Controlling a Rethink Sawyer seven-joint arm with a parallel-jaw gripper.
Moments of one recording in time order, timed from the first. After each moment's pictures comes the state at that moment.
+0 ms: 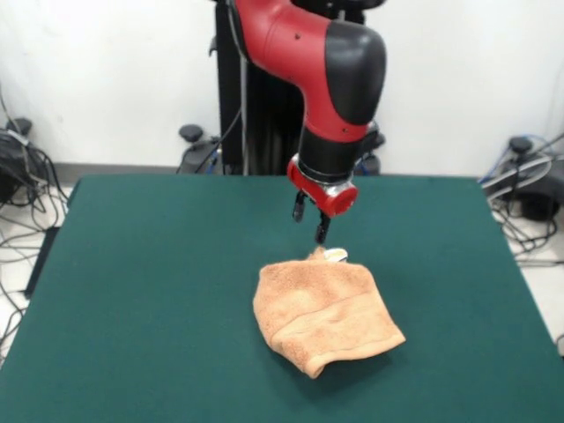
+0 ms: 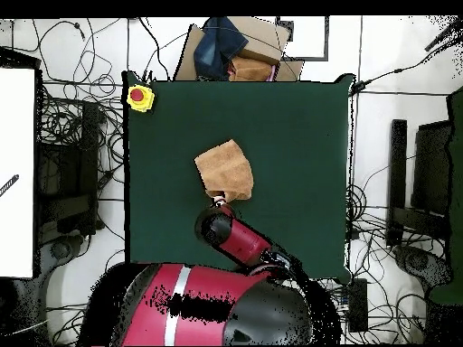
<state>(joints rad) -0.13 -0.29 -0.08 1.94 0.43 -0.09 2.08</state>
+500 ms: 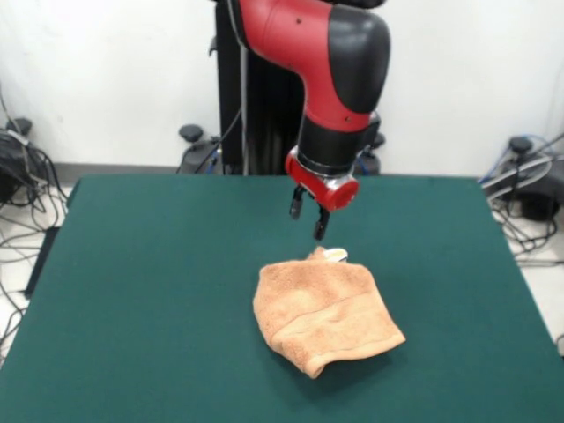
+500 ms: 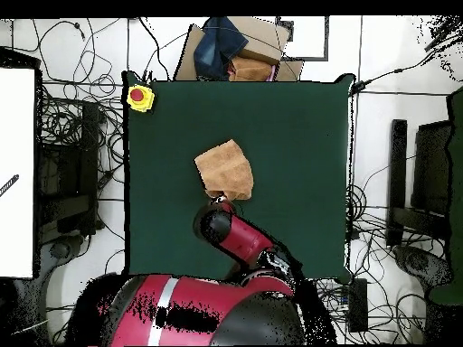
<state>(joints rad) -0.10 -0.36 -0.12 1.93 0.43 -0.05 2.08</state>
